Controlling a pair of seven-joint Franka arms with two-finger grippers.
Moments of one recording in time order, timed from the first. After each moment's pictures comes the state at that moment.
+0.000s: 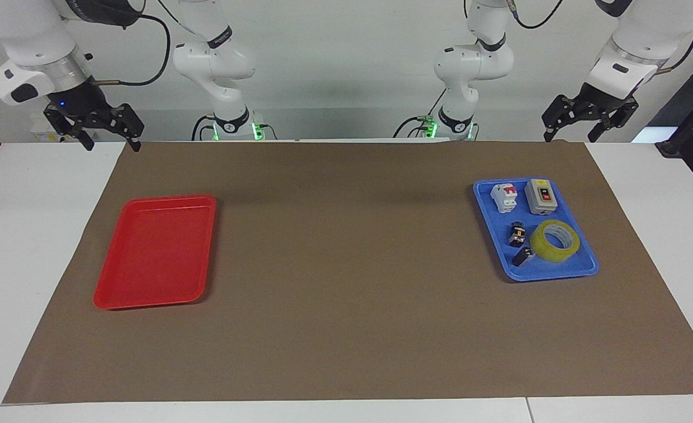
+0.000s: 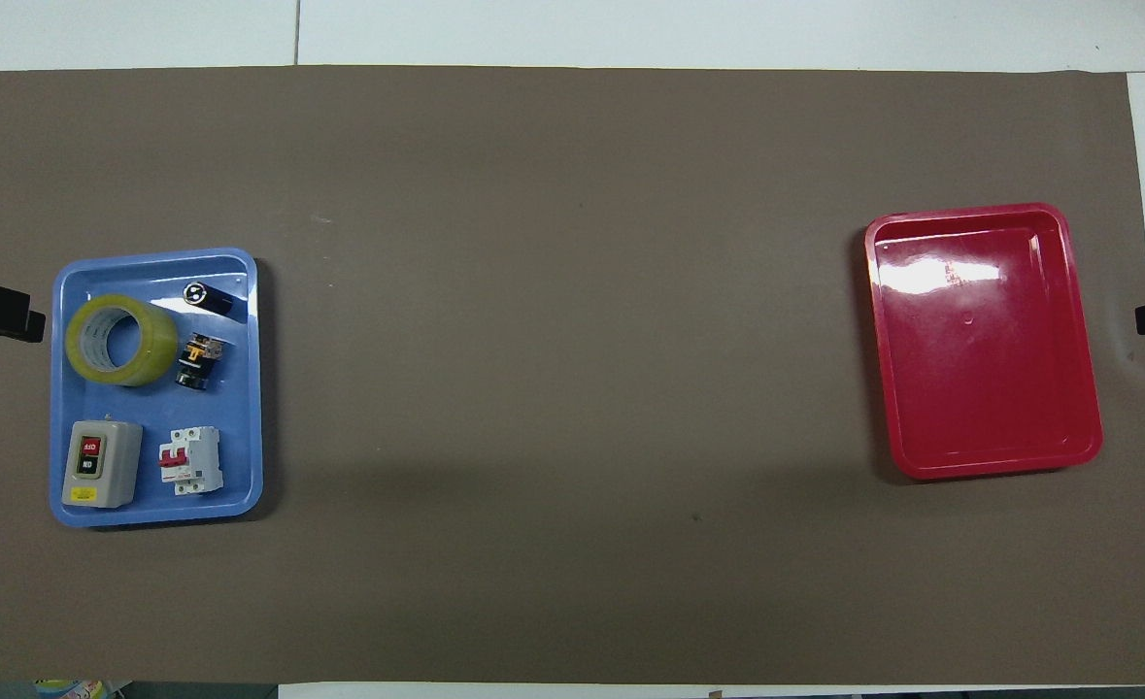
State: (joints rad) left arm -0.01 -0.07 -0.03 -1.55 0.01 1.44 0.06; right arm -0.06 -0.09 -0.08 -1.64 -0.02 1.53 -0.09
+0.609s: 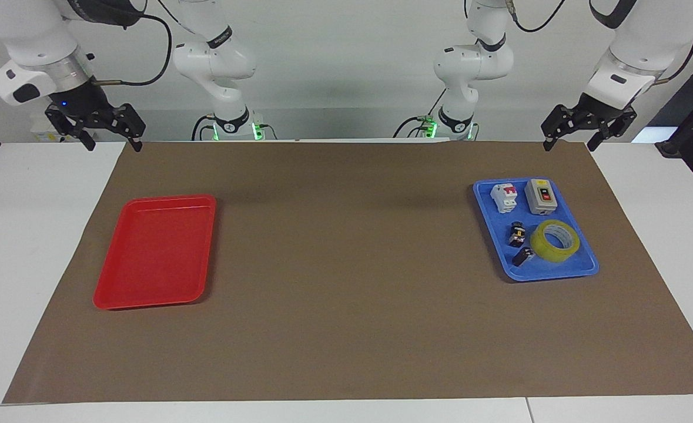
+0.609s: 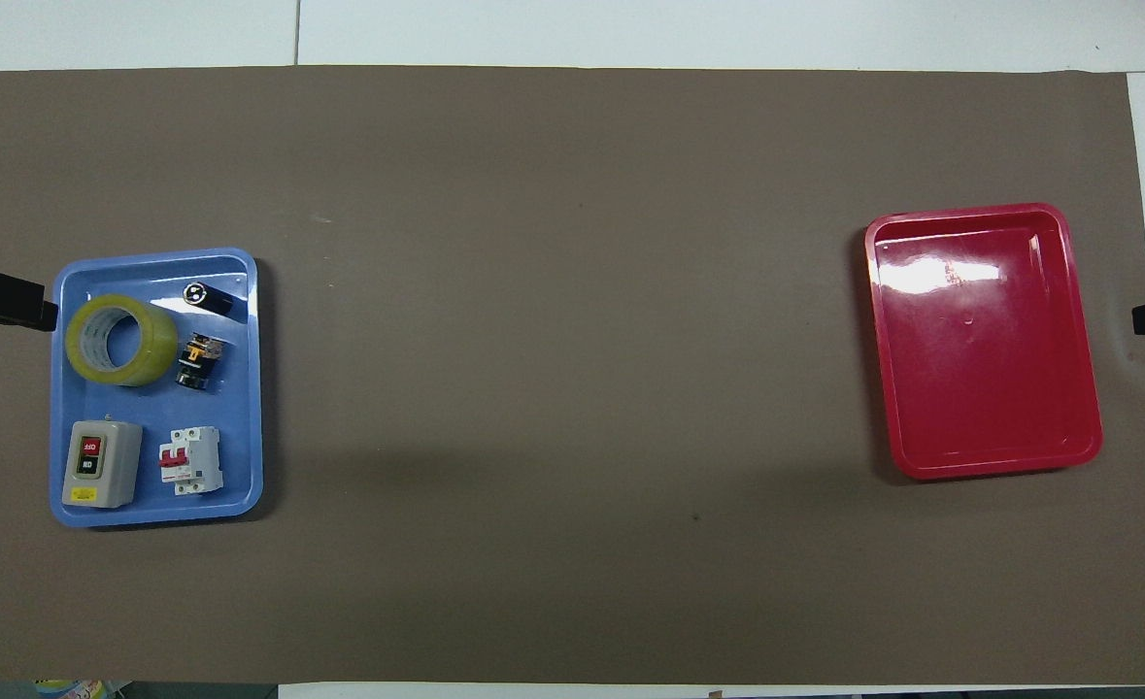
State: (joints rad) left arm 0.00 -0.03 -0.03 -1.57 0.01 1.53 0.07; right arm -0.06 -0.09 -0.07 -1.64 -0.02 1.53 -0.09
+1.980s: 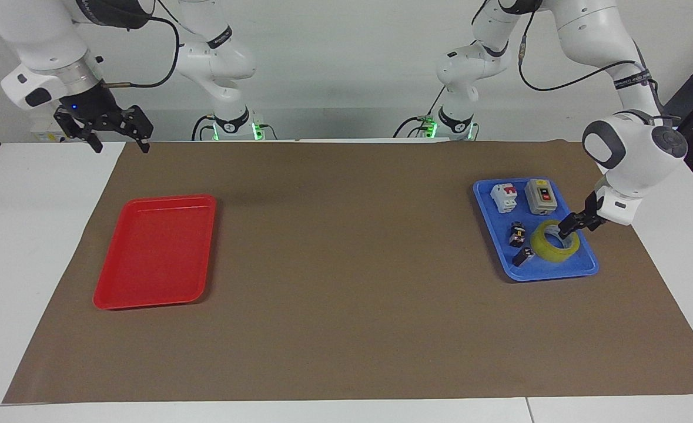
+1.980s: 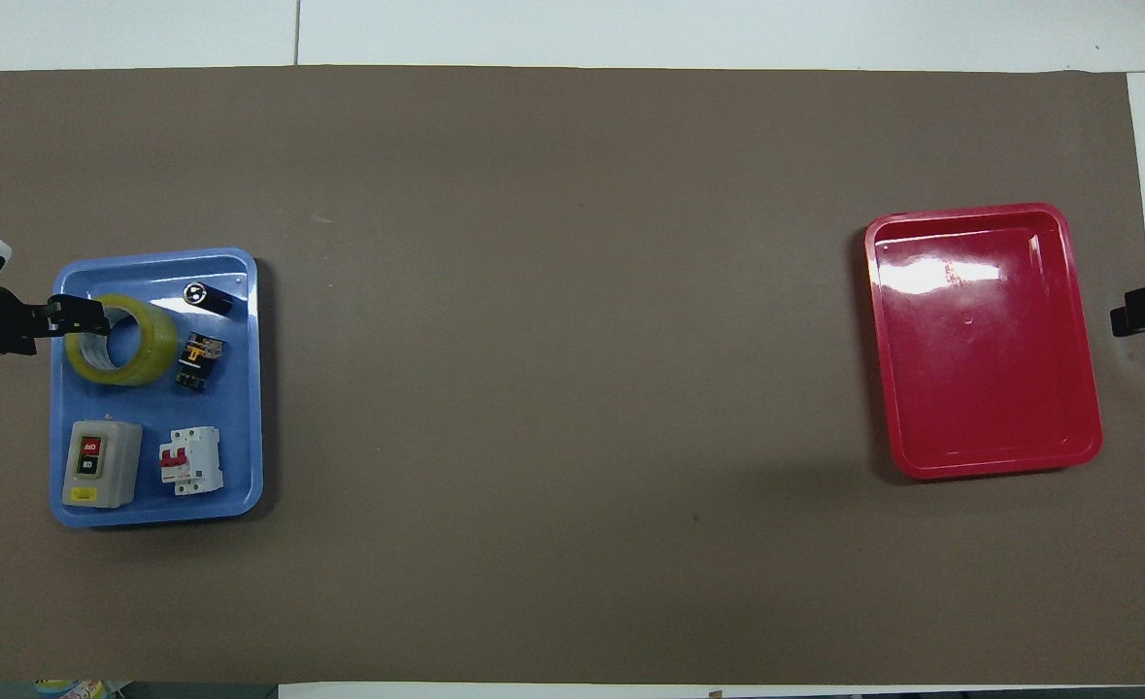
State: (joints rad) left arm 0.26 0.20 -0.02 -2.05 0.01 2.25 0.04; right arm -0.06 -0.09 -0.05 -1.65 -0.02 1.53 -0.09
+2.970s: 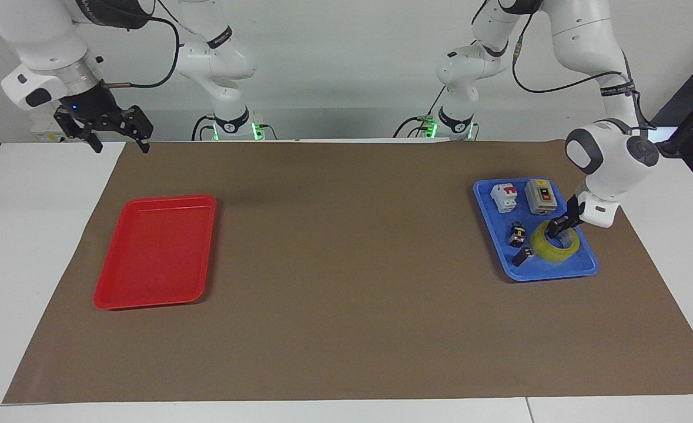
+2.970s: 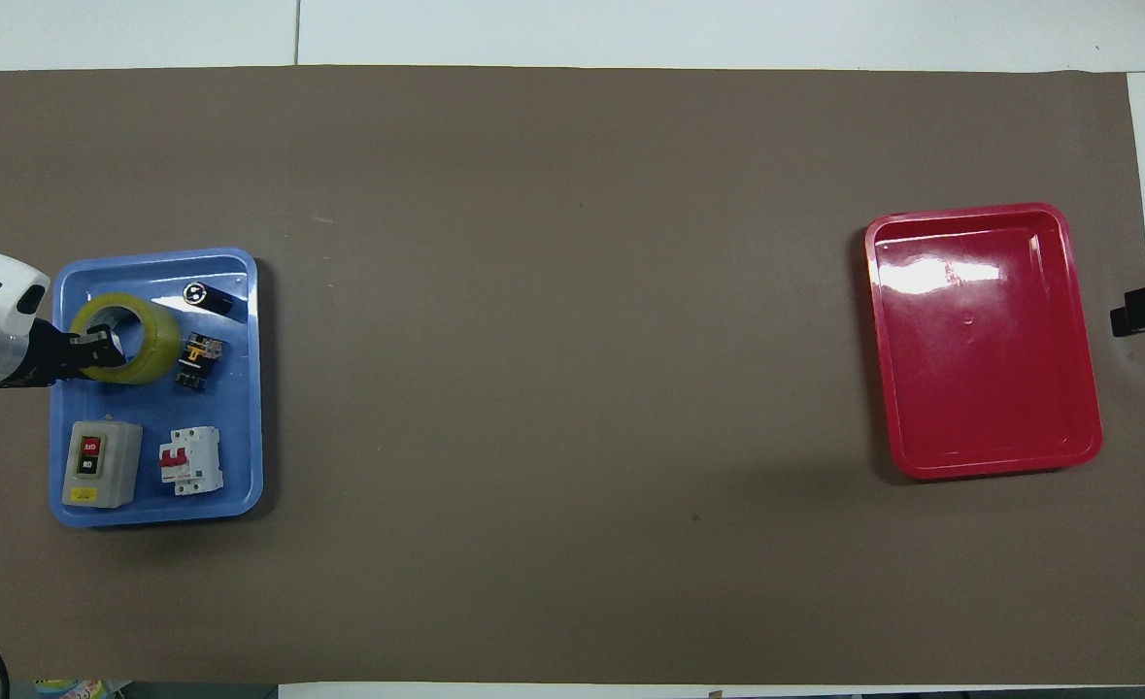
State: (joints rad) left arm 0.26 0.19 -0.02 -2.15 0.01 2.32 -0.06; right arm -0.06 -0.09 -0.05 -1.65 -0.03 1.53 -0.09
